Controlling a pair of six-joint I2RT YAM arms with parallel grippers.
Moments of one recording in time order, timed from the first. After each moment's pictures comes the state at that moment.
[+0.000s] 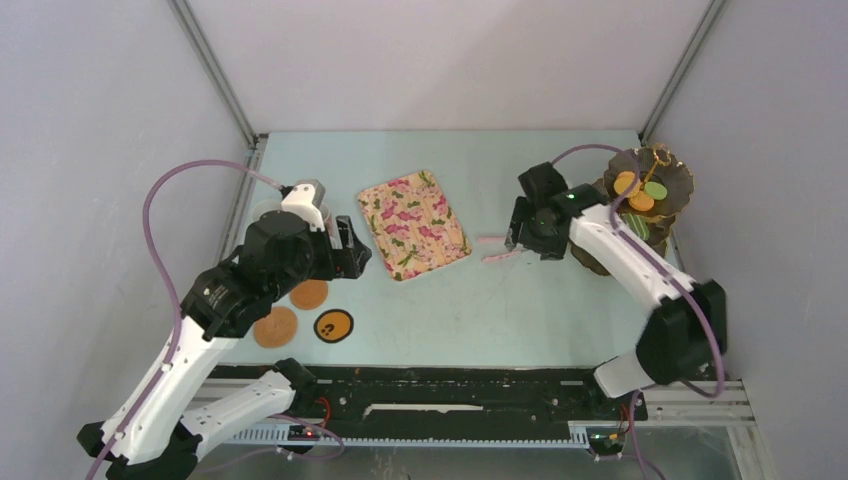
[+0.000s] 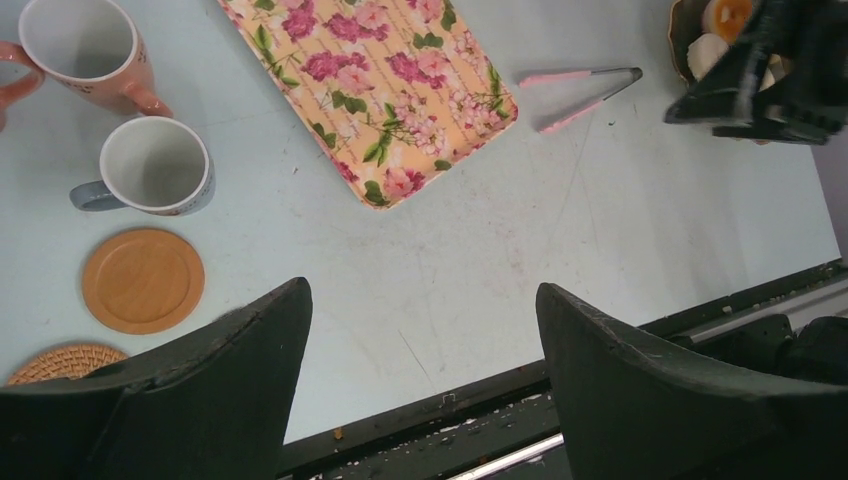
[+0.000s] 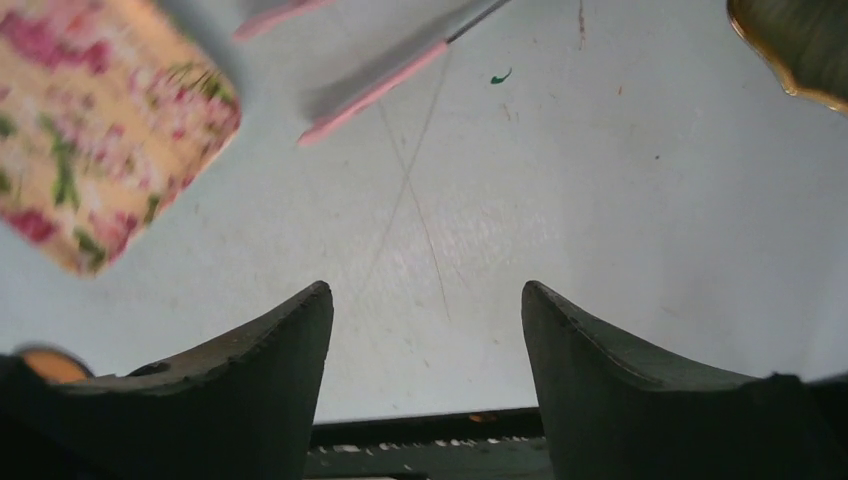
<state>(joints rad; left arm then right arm) -0.64 0.82 1.21 -0.93 -0.18 -0.47 0.44 1.44 1.27 -0.95 0.11 0.64</state>
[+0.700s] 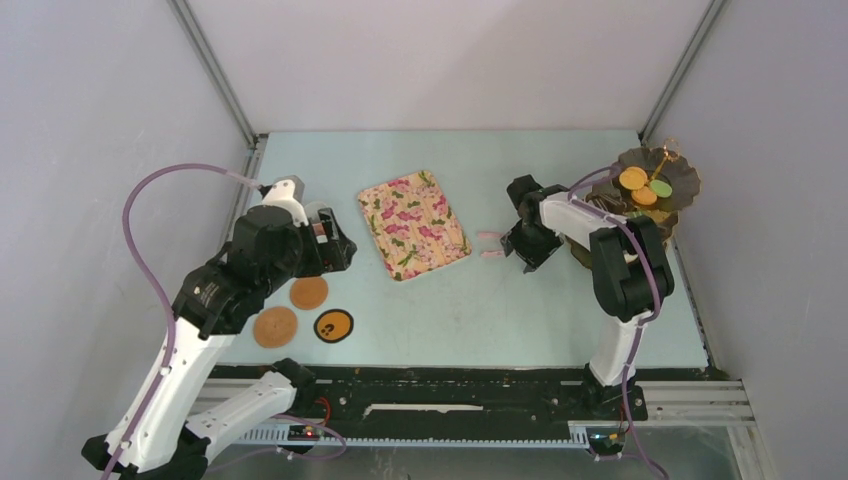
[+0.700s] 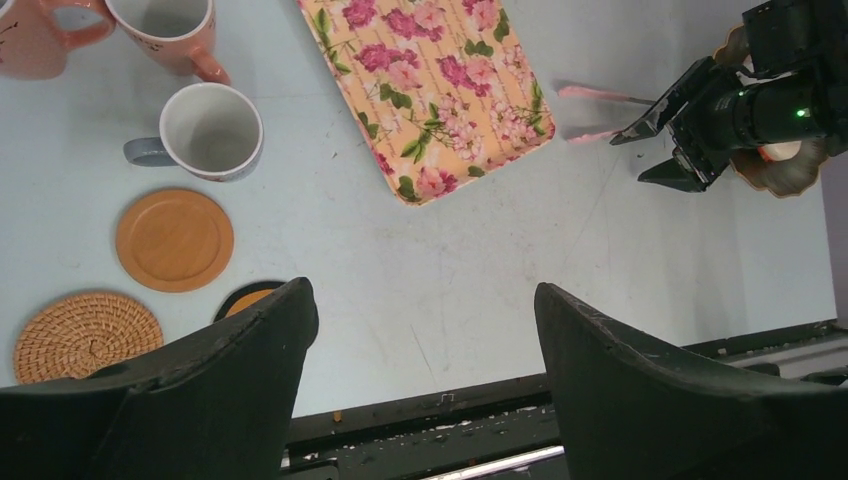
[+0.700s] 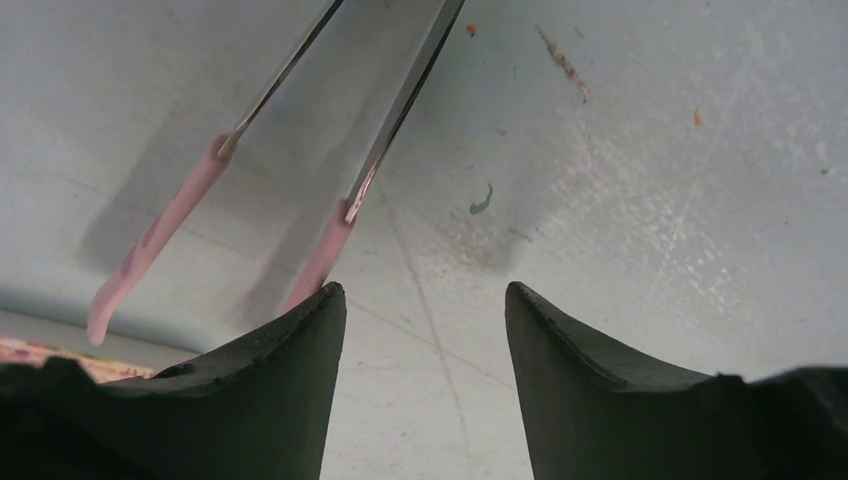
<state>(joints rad) -0.53 0.83 1.25 -1.01 -0.18 -0.52 0.36 1.88 1.27 -0.82 0.13 1.20</state>
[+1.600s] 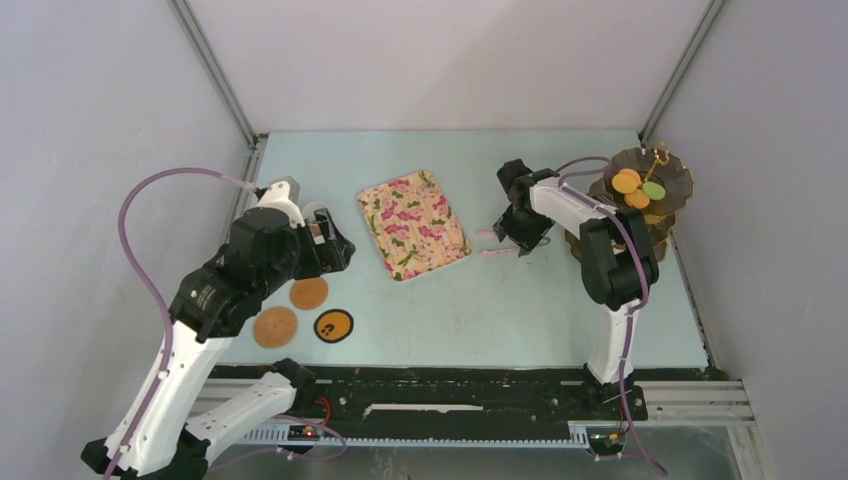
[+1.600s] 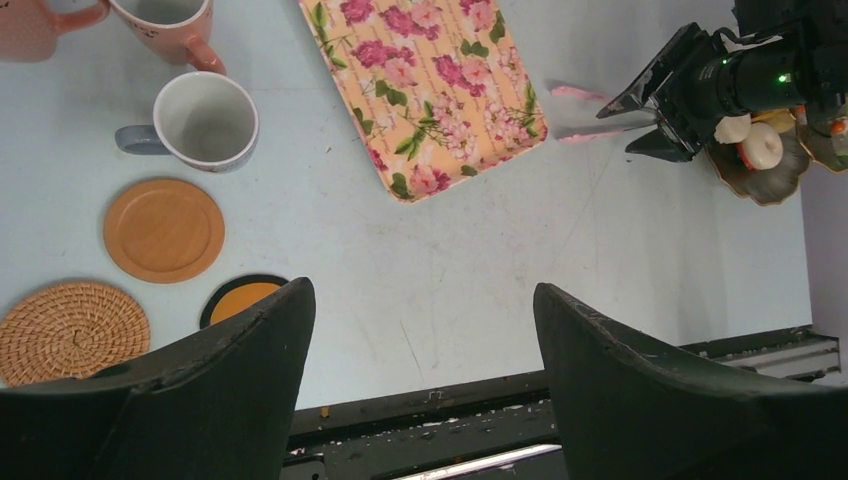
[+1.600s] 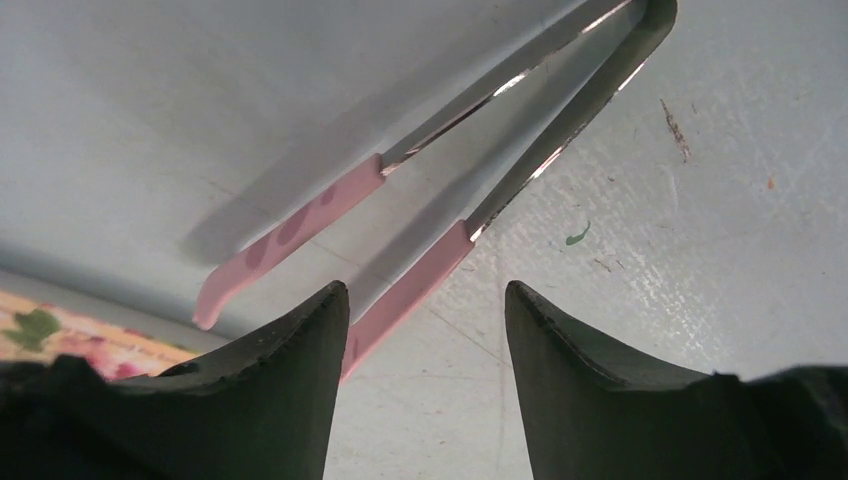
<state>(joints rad) -0.52 0.82 1.25 -1.02 -0.17 -0.56 0.37 1.98 1.47 -0.87 0.17 1.10</state>
